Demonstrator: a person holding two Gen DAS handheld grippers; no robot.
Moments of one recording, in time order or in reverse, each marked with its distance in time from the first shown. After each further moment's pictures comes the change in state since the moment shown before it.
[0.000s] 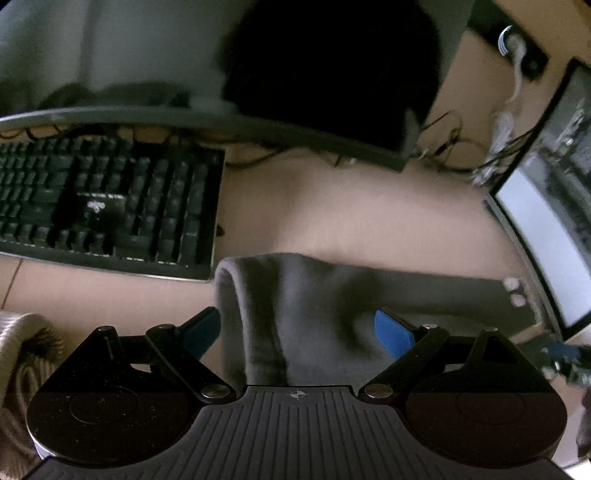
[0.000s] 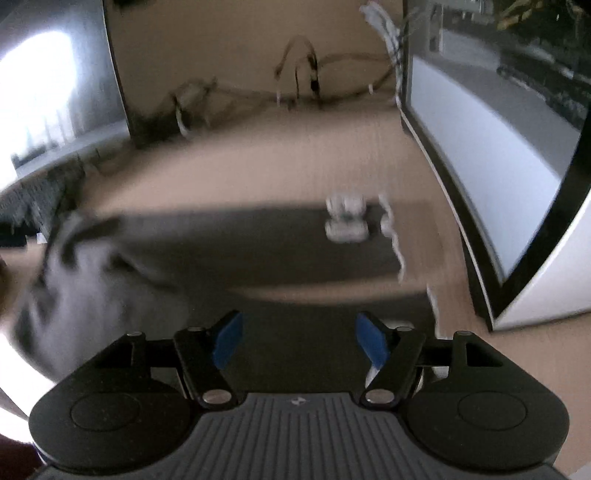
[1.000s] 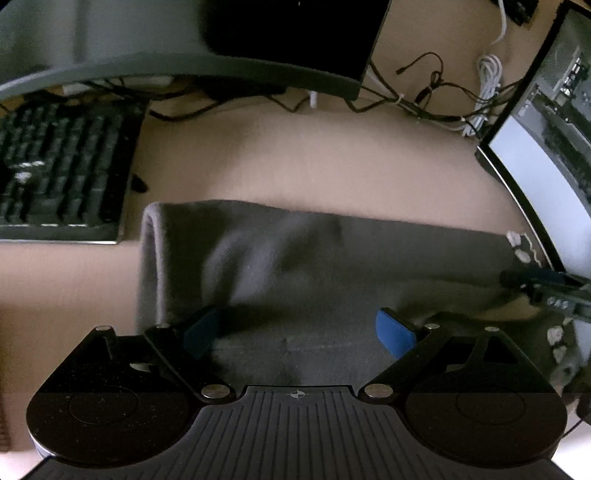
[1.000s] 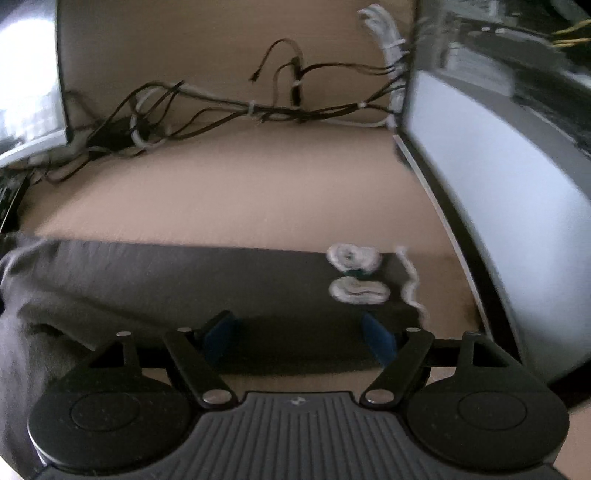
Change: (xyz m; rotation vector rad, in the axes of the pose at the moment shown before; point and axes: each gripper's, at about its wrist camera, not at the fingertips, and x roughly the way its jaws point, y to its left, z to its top) left arm 0.045 -0.056 -0.024 0.068 0.105 0.018; right arm 0.063 -0.010 0.026 -0.053 -0.041 -0.138
